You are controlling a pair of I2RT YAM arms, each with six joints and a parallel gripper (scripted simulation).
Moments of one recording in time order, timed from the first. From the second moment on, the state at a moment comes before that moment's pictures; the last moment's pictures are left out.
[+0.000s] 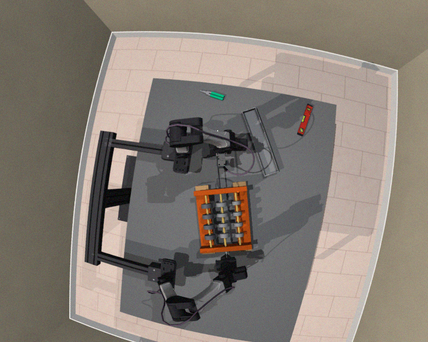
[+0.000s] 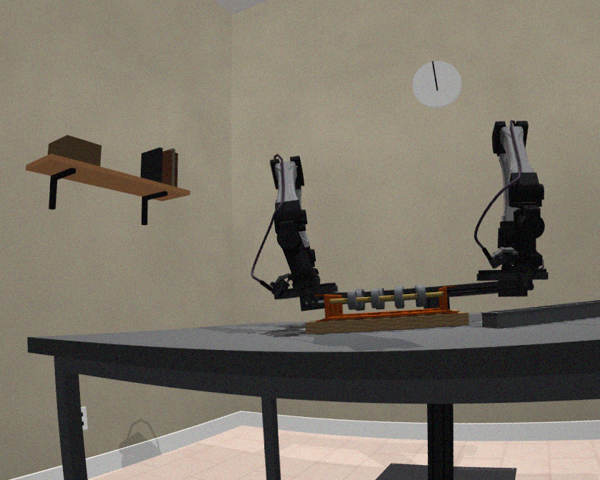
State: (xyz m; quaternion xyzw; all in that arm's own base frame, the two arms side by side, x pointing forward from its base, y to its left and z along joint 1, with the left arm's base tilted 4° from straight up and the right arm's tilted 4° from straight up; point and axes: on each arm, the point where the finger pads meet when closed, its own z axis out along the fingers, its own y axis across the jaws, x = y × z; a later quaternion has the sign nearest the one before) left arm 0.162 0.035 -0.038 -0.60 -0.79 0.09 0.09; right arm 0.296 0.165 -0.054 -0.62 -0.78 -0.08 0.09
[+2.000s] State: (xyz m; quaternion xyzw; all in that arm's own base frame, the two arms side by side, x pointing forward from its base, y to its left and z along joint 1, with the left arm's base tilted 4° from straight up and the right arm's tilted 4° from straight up) left arm 0.162 0.035 -0.038 -0.60 -0.79 0.09 0.09; right arm 0.296 0.165 -0.054 -0.62 -0.78 -0.08 0.09
